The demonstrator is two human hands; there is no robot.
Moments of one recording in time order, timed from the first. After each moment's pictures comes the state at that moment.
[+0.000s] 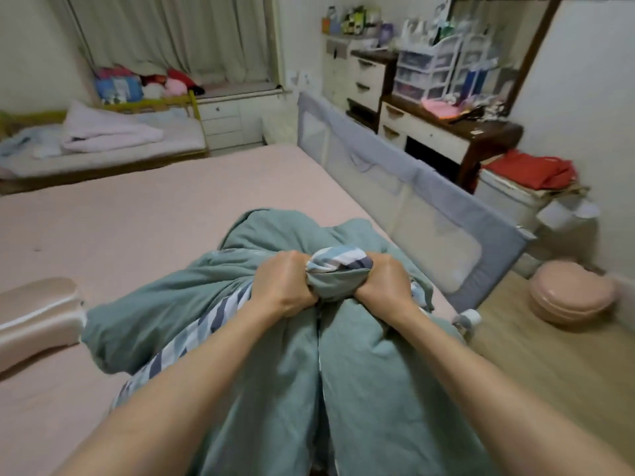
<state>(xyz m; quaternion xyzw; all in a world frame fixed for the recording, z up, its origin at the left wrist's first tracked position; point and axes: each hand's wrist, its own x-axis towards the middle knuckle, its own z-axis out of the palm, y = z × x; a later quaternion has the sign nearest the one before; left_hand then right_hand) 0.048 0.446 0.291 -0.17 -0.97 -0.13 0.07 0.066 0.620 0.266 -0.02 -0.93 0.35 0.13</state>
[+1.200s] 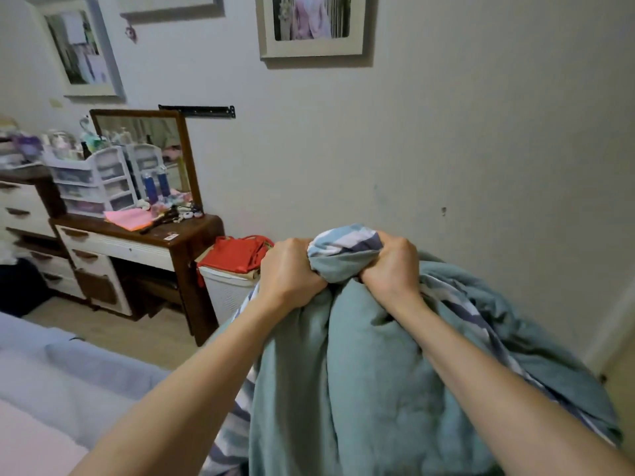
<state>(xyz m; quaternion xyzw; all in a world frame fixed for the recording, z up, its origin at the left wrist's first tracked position) 0.012 1.183 0.428 -0.53 -0.76 -0.36 0.08 0.144 1.281 0.423 -0.35 -0.78 0.20 0.47</state>
